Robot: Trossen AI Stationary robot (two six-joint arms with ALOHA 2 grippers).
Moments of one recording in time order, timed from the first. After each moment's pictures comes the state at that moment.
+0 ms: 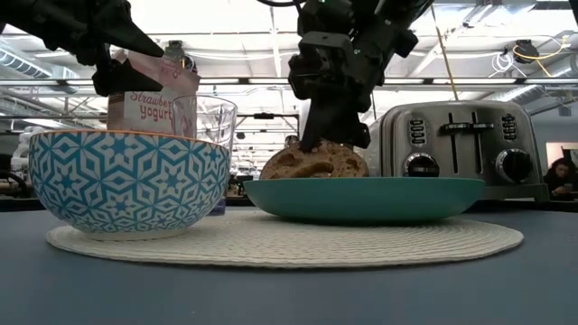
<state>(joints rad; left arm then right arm) -0.07 0.55 0.45 -0.26 -0.29 -0.45 -0.03 1.77 1.17 -0.39 -0.24 0.51</state>
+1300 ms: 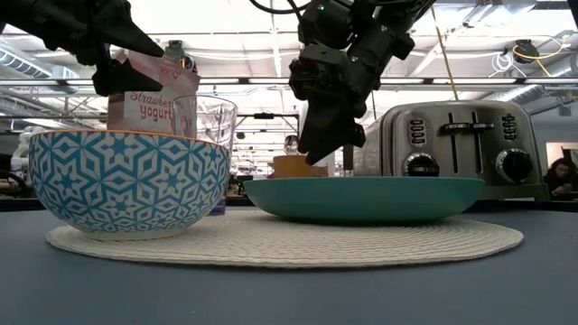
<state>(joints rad) -0.07 0.55 0.45 -0.26 -0.29 -0.45 -0.07 1.76 1.17 -0.39 -0.18 0.43</state>
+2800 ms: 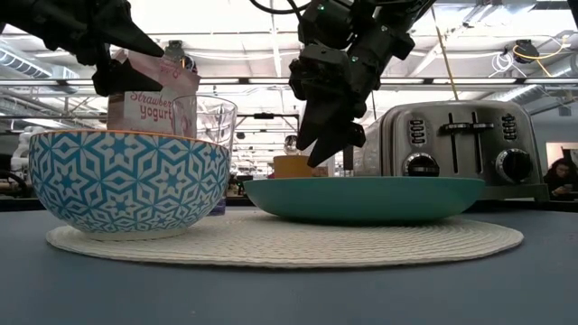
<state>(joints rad) -0.07 0.55 0.45 -0.26 -0.29 -0.45 -0.07 1.76 1.17 -0.39 -0.18 0.43</state>
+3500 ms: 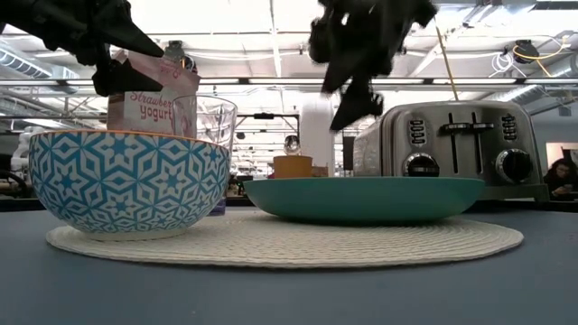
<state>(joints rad) -0.07 0.55 0.45 -0.26 -0.29 -0.45 -0.02 1.61 1.17 -0.53 -0.26 0.44</state>
